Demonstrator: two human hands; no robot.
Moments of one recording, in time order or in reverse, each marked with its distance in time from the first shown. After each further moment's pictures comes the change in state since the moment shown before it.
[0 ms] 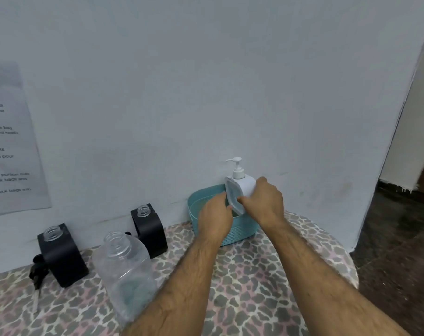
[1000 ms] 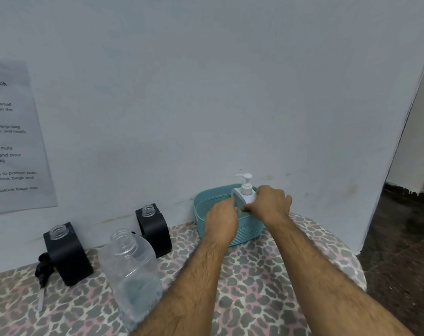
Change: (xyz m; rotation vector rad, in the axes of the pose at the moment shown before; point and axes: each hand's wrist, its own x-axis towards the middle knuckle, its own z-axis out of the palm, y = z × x) left_hand 0.010 -0.013 0.018 0.147 -0.029 0.071; right_hand 0.010 0.004 0.009 -0.254 -0.136 0.065
